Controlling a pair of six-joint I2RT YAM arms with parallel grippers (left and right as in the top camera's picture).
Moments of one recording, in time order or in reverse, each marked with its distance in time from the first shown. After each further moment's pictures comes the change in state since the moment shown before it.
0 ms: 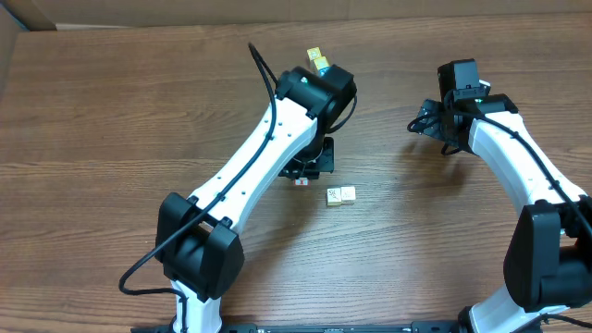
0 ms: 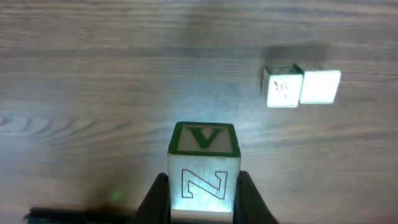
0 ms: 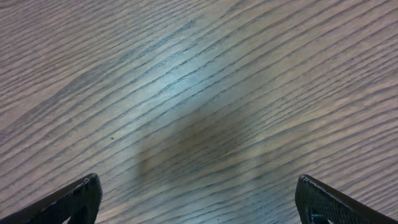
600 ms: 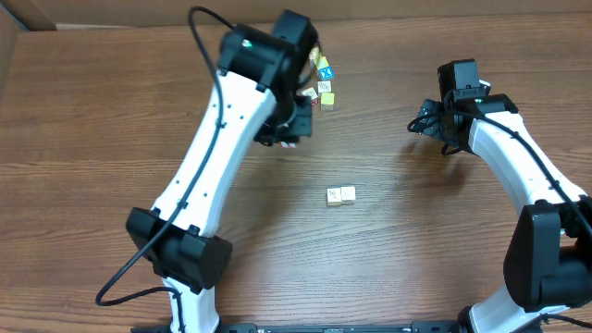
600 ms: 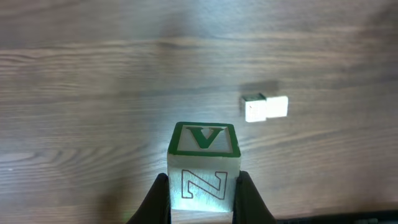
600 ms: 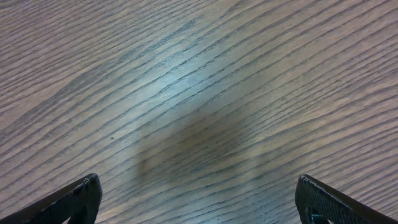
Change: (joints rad) left arm 0.119 0.000 0.344 -0.164 0.065 0.167; right arm 0.000 0.000 0.000 -0.001 0.000 0.000
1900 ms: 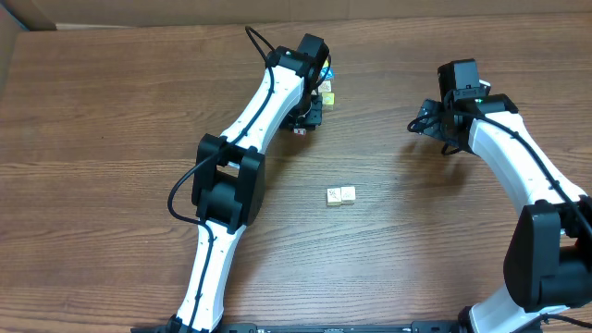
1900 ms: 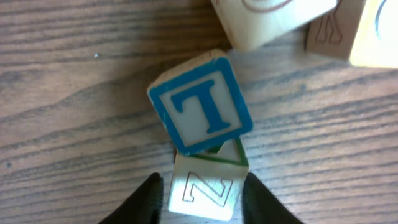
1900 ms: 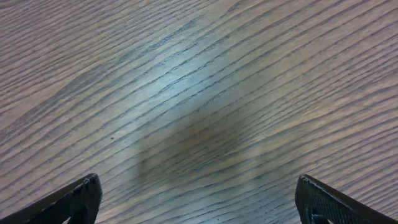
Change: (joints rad) left arm 0.073 0.480 0.004 0.471 -0.076 0.090; right arm 0.000 0.000 0.000 0.000 0.000 0.000
